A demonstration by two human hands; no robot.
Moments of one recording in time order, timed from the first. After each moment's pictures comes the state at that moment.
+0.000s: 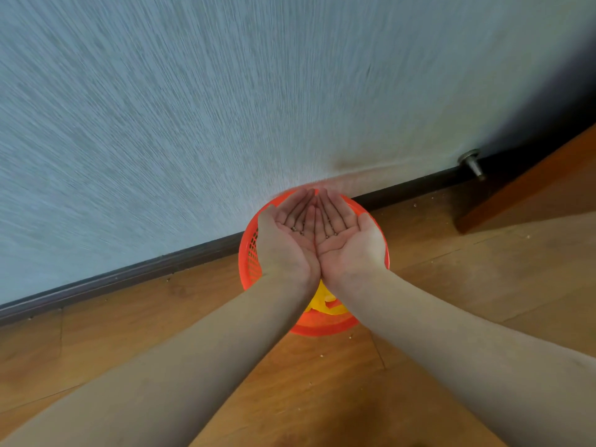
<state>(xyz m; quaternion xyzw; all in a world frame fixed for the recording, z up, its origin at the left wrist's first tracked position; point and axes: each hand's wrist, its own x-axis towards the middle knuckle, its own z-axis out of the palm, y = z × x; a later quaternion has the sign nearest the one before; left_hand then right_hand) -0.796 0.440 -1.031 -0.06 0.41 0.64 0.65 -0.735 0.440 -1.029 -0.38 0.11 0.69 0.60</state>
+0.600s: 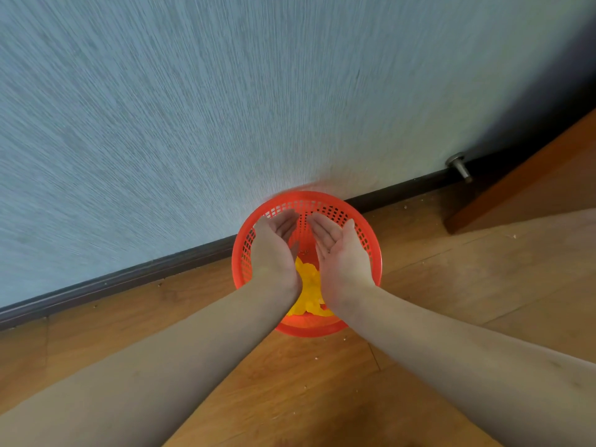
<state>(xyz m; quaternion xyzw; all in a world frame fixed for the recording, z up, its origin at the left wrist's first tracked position) -0.806 0.437 -1.061 0.09 0.58 0.54 0.60 -0.728 0.423 -1.068 -0.53 -0.15 0.66 0.51</state>
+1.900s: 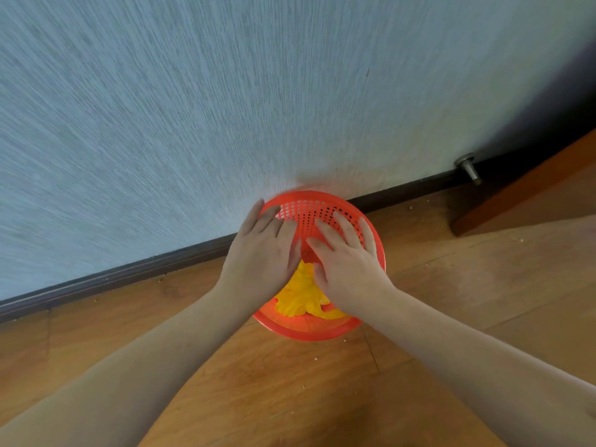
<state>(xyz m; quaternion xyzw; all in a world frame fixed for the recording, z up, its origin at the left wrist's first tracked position) -0.865 0.438 -1.087 0.84 0.53 0.11 -0.04 -0.691 0.422 -1.081 -0.57 -0.82 0.09 -0.03</state>
